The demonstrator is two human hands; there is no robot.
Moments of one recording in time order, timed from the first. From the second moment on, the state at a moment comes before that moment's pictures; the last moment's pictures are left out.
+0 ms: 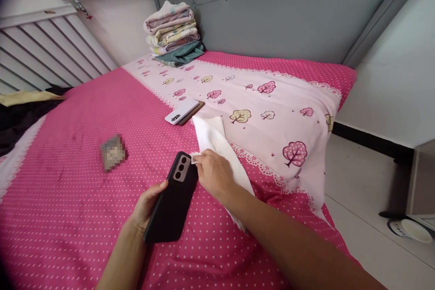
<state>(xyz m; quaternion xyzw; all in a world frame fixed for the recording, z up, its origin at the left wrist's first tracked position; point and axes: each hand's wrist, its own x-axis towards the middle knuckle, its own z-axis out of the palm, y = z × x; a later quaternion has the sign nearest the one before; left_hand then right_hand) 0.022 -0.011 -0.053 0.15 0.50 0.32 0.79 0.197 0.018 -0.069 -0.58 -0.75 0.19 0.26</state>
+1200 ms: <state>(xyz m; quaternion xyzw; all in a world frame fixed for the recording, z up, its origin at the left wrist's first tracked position) -0.004 0.014 -0.085 0.14 0.26 0.65 0.69 0.185 -0.003 -0.070 -0.27 -0.87 0.21 0.36</state>
